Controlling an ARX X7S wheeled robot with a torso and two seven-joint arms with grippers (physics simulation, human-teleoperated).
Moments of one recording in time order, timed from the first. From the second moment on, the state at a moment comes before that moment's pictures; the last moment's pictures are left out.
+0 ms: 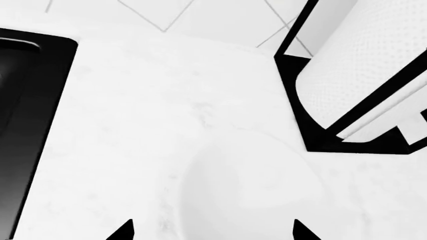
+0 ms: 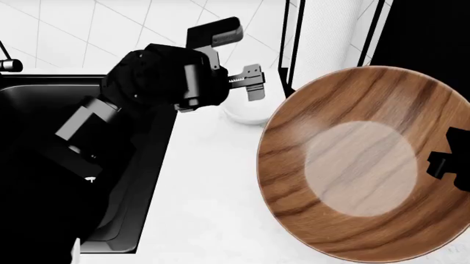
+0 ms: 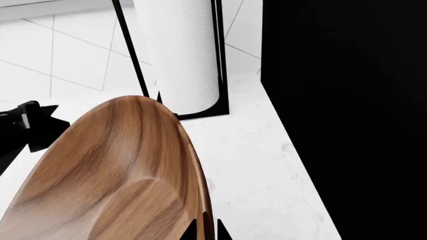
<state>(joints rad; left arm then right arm) -1.59 -0.06 1.01 -0.94 -1.73 -0.75 -0.64 1.65 1.57 -0.98 -0.73 2.41 0.56 1.09</state>
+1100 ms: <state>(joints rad) -1.58 0.00 1.49 -1.05 -1.85 -0.51 -0.47 1.57 1.57 -1.01 -0.75 2.33 0.50 1.04</state>
